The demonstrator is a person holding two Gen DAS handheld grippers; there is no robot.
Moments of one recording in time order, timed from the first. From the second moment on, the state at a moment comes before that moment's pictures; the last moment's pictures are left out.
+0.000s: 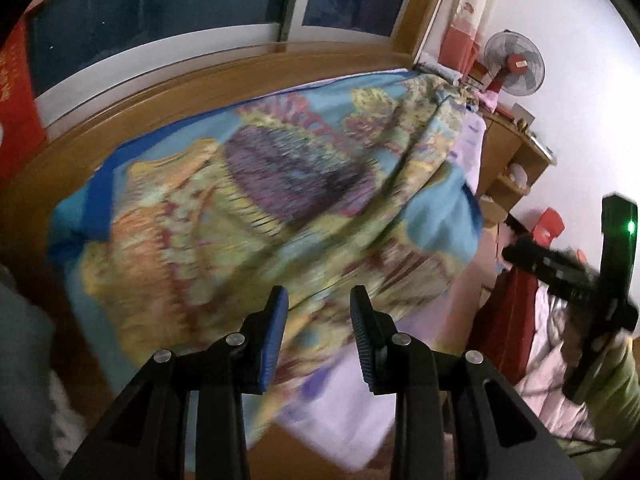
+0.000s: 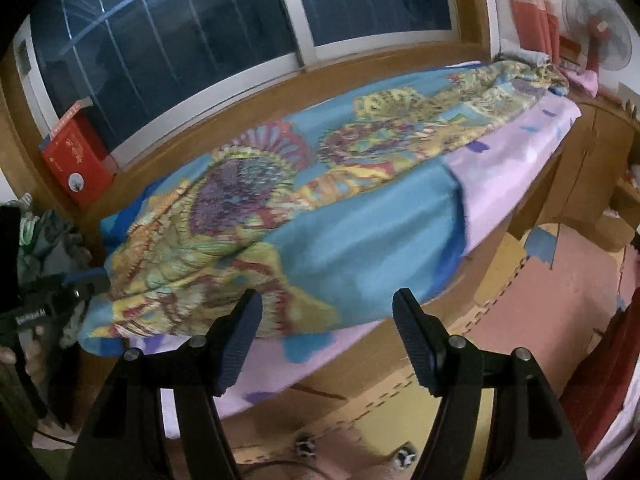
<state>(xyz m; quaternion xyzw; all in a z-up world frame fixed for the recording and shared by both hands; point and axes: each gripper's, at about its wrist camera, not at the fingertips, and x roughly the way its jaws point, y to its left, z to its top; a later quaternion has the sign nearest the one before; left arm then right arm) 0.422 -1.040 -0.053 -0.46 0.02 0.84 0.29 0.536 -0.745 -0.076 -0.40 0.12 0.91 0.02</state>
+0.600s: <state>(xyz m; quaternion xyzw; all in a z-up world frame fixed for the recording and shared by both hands) 0.425 -0.803 -0.051 -0.46 0.01 0.81 0.36 0.526 -0.547 -0.059 -0.37 0.13 0.92 0.01</state>
